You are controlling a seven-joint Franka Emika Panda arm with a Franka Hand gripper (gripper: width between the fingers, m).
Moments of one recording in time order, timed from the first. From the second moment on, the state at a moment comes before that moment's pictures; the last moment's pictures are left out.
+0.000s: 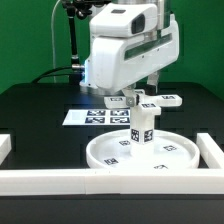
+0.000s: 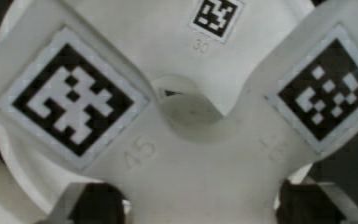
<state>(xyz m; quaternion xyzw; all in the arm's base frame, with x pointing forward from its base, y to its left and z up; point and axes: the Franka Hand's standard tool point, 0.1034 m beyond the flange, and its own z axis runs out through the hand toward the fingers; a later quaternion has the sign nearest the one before) 0.561 0.027 0.105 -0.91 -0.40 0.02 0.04</state>
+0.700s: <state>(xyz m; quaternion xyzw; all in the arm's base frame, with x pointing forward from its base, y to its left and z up) 0.559 0.026 0.105 -1.00 -0.06 0.00 0.06</state>
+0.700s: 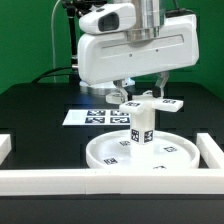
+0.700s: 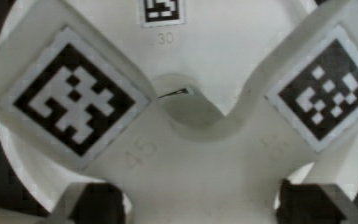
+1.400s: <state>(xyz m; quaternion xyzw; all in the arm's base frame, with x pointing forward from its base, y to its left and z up) 0.560 0.031 0.105 -0.98 0.17 0.01 0.07</state>
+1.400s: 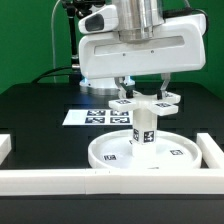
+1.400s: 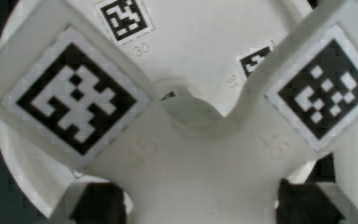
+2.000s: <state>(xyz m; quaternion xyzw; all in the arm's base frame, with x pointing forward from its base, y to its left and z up) 0.563 0.037 0.105 -0.90 0.43 0.00 0.09</state>
